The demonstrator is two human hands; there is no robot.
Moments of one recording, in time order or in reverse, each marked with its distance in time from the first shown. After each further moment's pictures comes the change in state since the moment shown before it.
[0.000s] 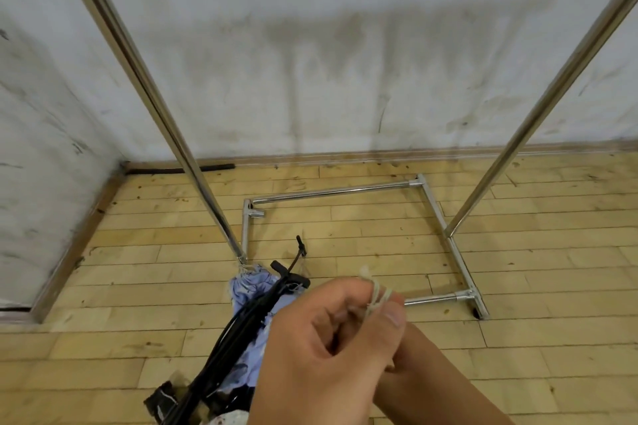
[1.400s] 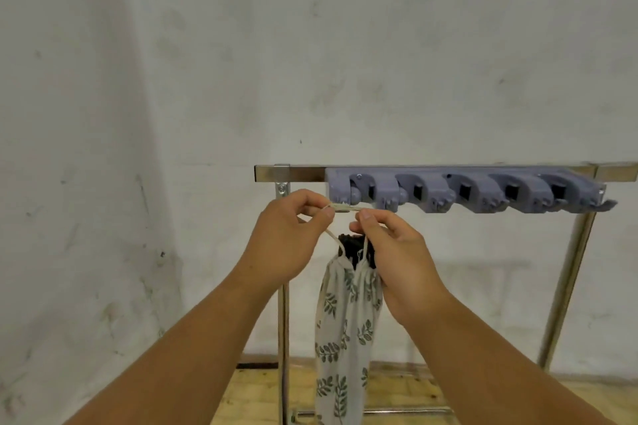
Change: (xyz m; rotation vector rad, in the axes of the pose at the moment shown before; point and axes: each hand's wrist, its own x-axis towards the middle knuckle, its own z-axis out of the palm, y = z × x) left_hand 0.065 0.341 -0.165 0.515 0.316 0.668; right_hand 0.049 -0.412 0.025 0.262 0.588 -0.522
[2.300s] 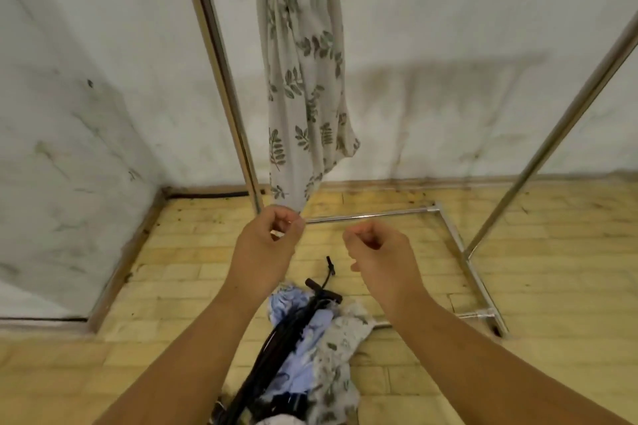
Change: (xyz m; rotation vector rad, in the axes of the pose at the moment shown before) left_hand -0.214 -0.243 0.143 -0.033 -0.202 -0.544; right_hand -0.113 0.311 -0.088 -0.354 0.054 0.421
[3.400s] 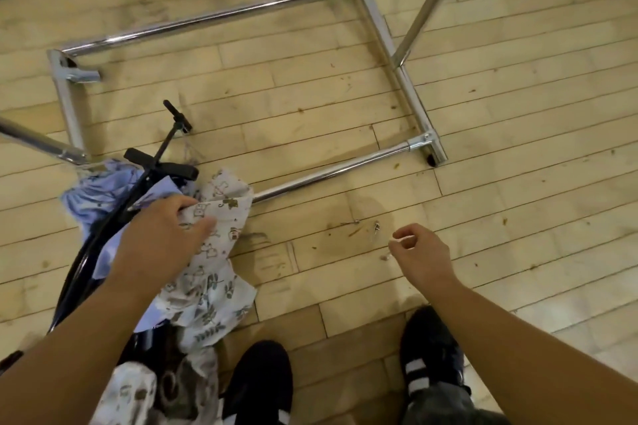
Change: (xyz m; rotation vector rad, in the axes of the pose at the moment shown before) left_hand 0.010 -0.304 0.233 0.753 -0.508 -0.277; right_hand 0.027 0.452 -0.177 -0.567 0.146 0.679
